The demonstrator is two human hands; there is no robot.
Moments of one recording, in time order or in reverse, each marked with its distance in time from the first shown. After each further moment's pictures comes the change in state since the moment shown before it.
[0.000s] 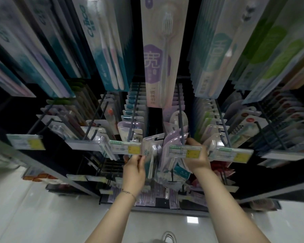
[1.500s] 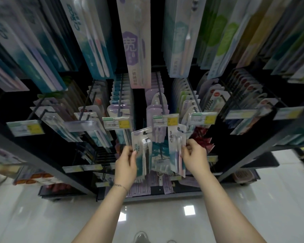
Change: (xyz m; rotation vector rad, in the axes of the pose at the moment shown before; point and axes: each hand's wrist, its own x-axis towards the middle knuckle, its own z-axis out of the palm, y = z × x) left_hand -0.058 -0.007 -0.023 -0.044 -0.092 0.135; right_hand -0.105 0.043 -0.011 -0.137 0.289 -0.030
